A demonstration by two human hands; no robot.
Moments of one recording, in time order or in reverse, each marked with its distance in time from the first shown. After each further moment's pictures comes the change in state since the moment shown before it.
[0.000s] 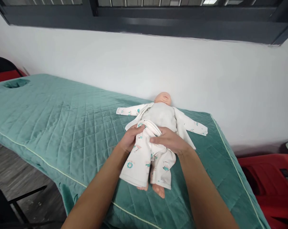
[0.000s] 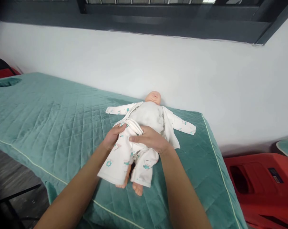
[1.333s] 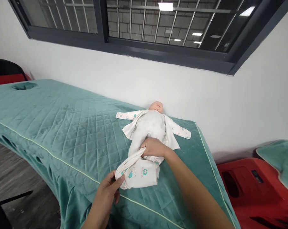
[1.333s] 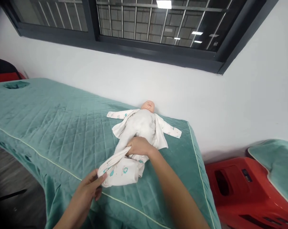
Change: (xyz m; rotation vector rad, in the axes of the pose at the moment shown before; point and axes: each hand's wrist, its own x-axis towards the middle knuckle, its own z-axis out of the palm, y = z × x) left_hand -0.192 -0.064 0.029 0.232 0.657 -0.068; right_hand -0.009 0.007 0.020 -1.109 -0.106 0.042
